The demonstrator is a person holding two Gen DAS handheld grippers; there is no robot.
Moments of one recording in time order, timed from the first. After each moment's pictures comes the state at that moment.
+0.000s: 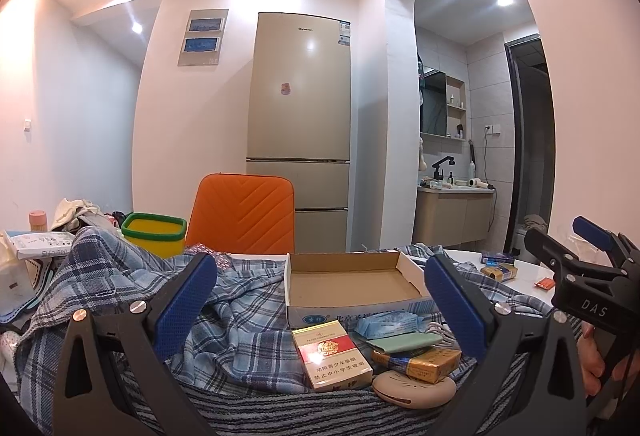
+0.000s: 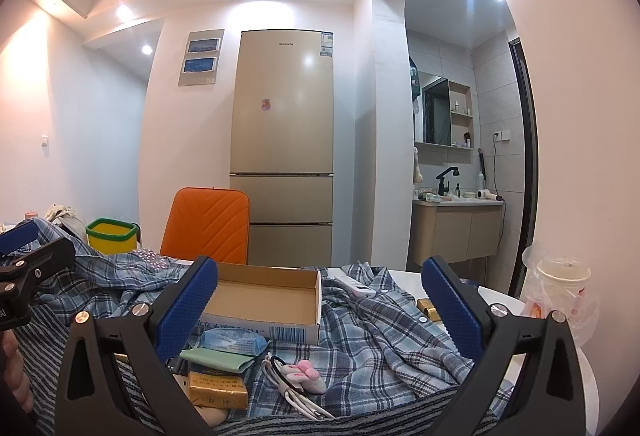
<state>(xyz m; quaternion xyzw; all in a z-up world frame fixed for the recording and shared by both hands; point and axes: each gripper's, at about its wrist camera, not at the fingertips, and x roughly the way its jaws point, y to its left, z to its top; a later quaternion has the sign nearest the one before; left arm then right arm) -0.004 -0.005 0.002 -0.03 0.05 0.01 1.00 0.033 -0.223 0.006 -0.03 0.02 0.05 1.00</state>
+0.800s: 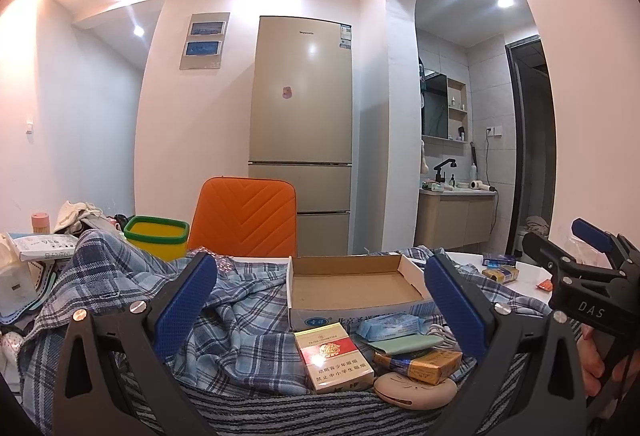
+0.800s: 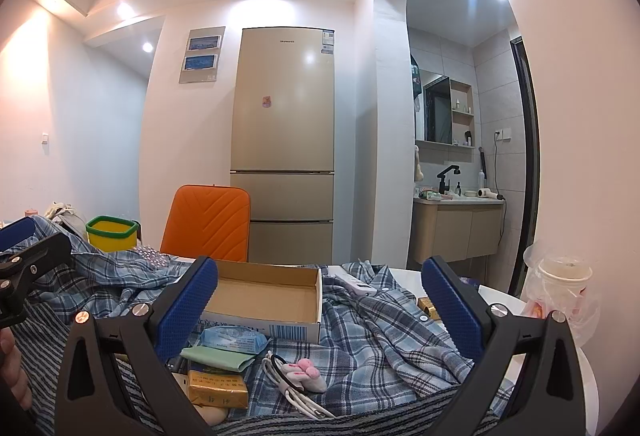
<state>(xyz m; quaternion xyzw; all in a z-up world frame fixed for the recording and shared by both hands) -0.007 -0.003 0.002 -0.03 0.04 0.01 1.00 0.035 -0.220 0.002 -0.03 0.03 0.05 1.00</state>
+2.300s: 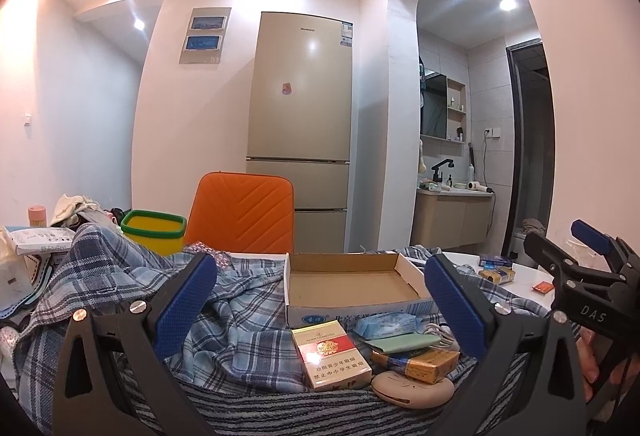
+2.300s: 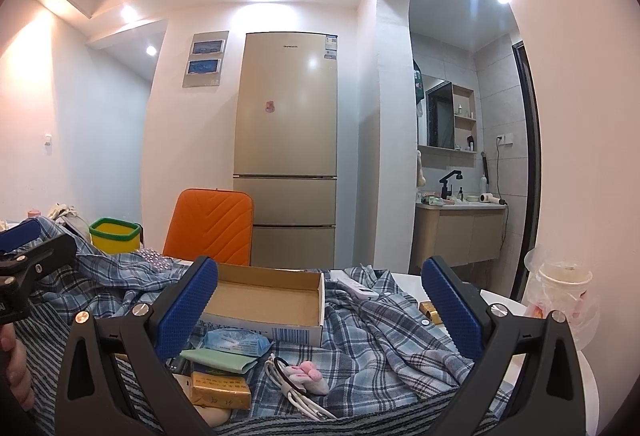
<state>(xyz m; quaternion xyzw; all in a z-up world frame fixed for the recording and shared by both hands) -0.005 -0.004 0.001 -0.04 0.05 0.01 1.00 0.031 -0.222 0.007 -0.03 0.02 0.06 1.00</state>
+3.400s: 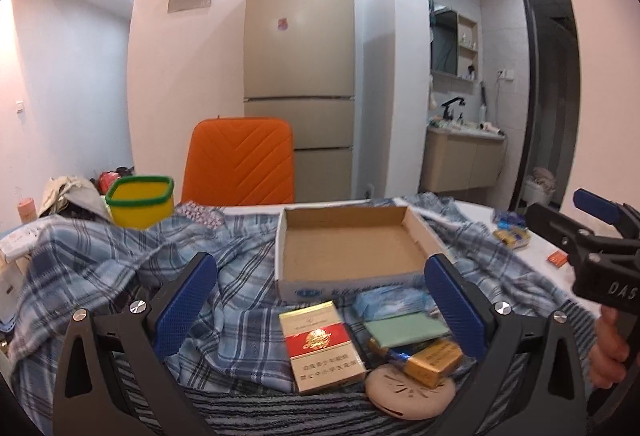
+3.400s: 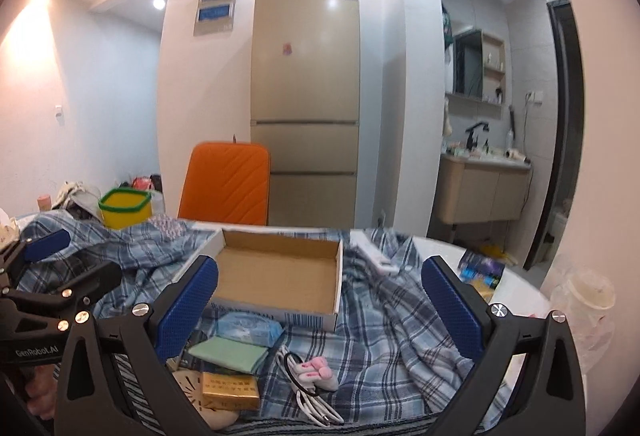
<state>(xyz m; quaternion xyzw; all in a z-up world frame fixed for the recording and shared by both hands) 0.061 -0.022 0.007 -0.02 0.18 0.02 0.98 0.096 -0.219 0.037 -0.04 0.16 0.10 0.98</state>
